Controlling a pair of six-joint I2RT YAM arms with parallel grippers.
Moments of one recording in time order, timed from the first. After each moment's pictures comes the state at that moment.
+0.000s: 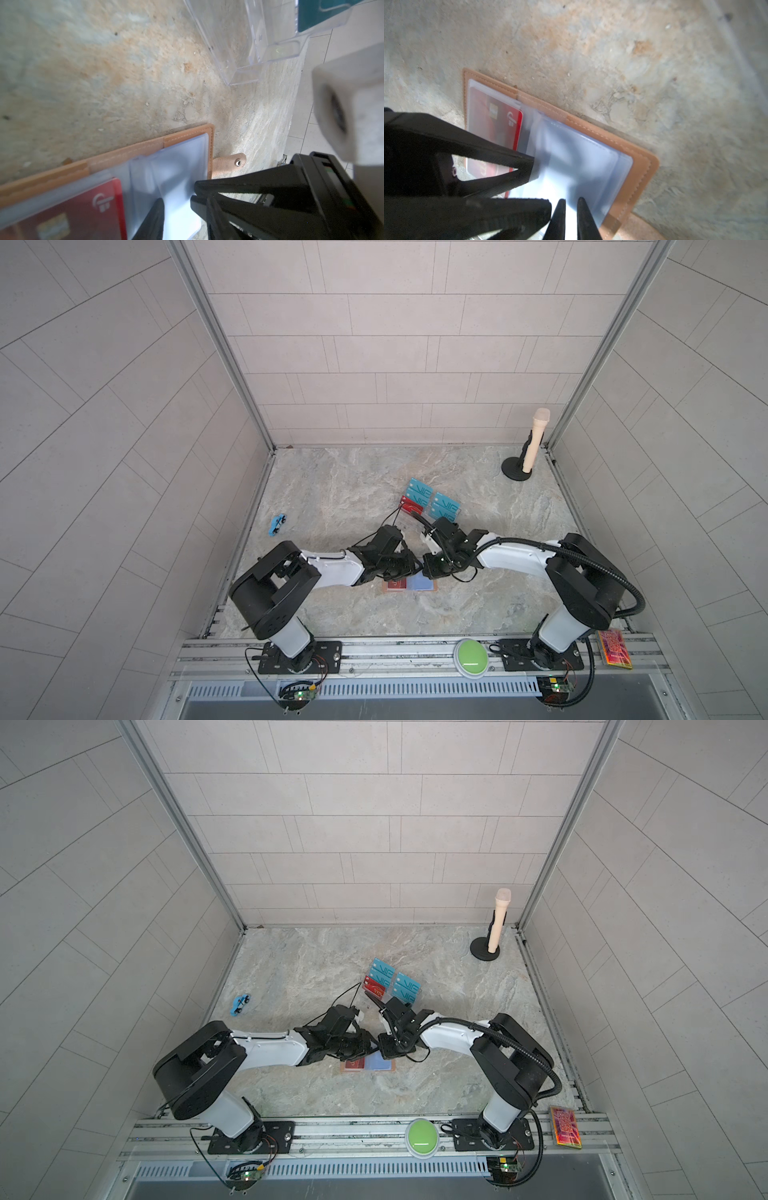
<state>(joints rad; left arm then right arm) -0.76 1.61 0.62 0.16 0.38 -1.00 0.74 1.64 0.87 -0.39 -0.26 0.55</state>
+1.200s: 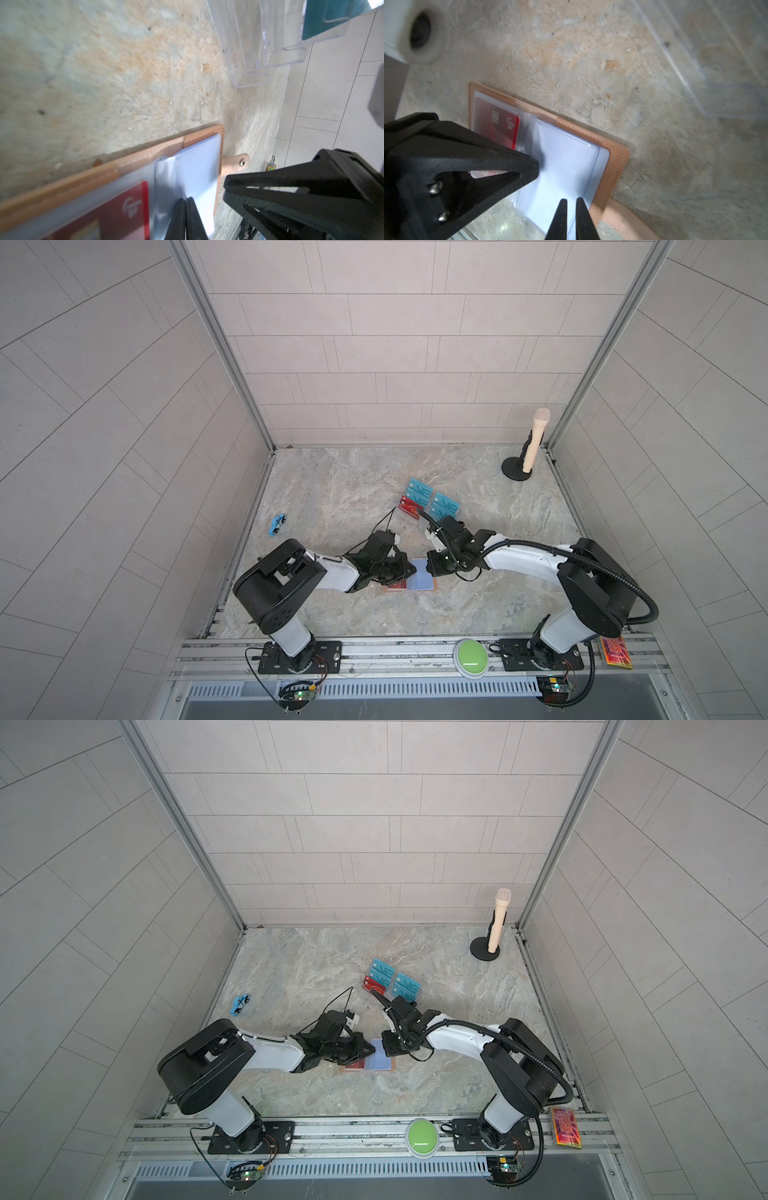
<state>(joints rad) -0.74 1.64 0.51 0.37 0.43 -1.03 0.73 1.57 0.84 -0.38 -0.23 0.56</state>
